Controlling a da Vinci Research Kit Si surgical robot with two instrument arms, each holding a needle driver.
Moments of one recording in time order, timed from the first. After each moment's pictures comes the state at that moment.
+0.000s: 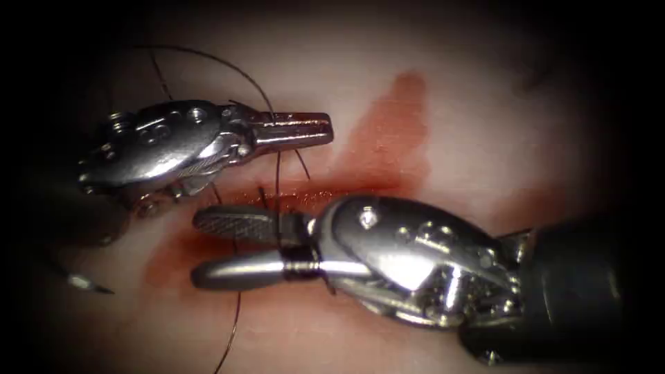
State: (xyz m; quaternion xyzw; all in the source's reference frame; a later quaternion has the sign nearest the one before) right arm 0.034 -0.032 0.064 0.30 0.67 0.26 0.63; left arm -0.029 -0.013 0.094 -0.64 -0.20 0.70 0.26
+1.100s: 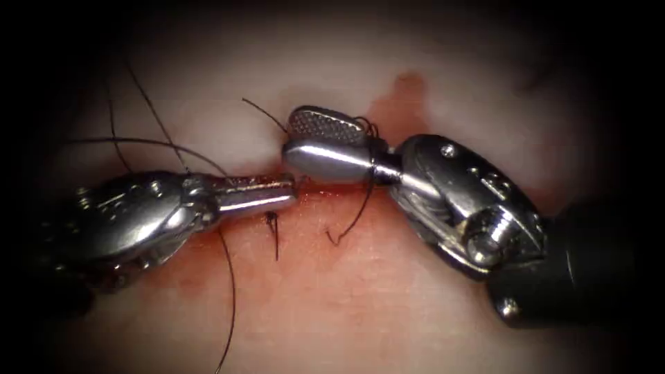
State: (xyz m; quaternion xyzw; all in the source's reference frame) right arm 0.029 -0.028 0.069 0.18 0.66 0.43 0.59; left arm -0.028 -0.018 0.093 -0.66 -0.16 0.68 0.29
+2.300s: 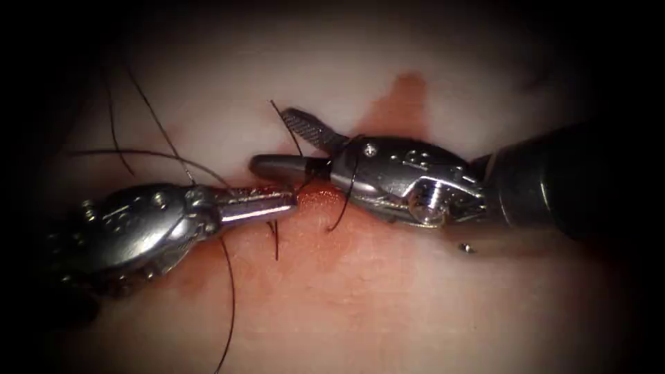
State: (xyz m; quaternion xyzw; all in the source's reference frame) right arm 0.033 -0.029 0.077 0.12 0.53 0.36 0.76; left arm -0.028 -0.019 0.093 -0.66 -0.16 0.68 0.28
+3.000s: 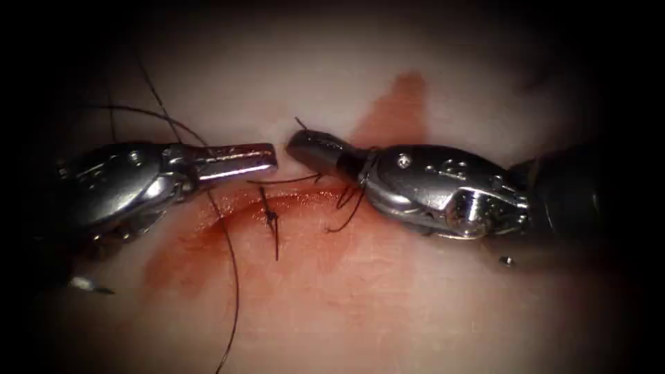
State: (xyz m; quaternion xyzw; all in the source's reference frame) right arm 0.031 -0.031 0.073 0.07 0.51 0.37 0.78; left arm -0.025 -0.013 0.093 -0.65 -0.16 0.68 0.30
